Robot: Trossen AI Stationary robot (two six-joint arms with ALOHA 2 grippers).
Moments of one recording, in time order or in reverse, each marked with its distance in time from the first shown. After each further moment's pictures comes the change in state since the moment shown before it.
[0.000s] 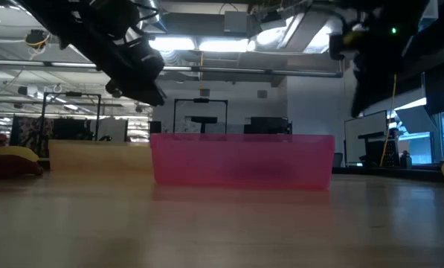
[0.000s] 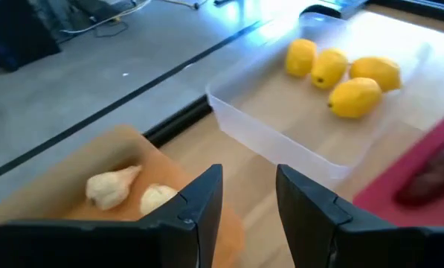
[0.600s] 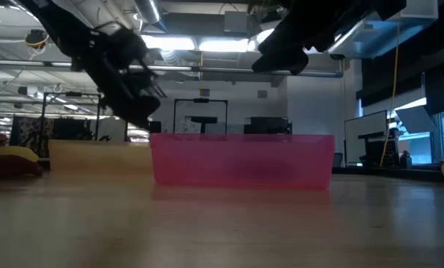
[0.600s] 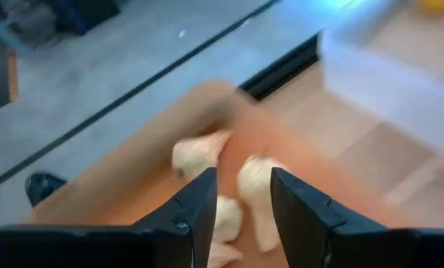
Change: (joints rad) left arm 0.248 0.146 0.000 0.006 0.000 0.125; right arm 0.071 0.199 -0.001 0.977 -0.417 -0.349
